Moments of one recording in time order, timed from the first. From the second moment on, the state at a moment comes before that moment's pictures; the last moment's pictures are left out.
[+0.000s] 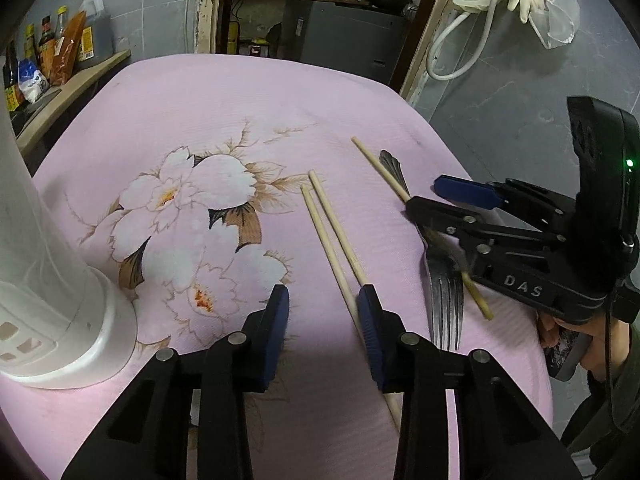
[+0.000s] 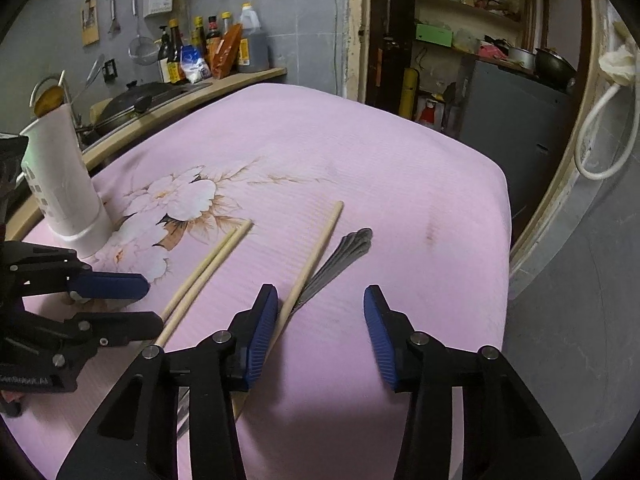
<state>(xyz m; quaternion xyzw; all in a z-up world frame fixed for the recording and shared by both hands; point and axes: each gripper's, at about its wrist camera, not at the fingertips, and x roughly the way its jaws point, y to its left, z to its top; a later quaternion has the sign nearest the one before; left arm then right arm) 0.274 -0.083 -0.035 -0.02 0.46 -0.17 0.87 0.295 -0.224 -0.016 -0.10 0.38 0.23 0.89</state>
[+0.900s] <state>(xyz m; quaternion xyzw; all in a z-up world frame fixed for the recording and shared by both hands) 0.306 -0.078 -0.038 -0.05 0.47 -0.18 0.86 0.363 -0.239 -0.020 -0.01 0.48 0.23 0.84</state>
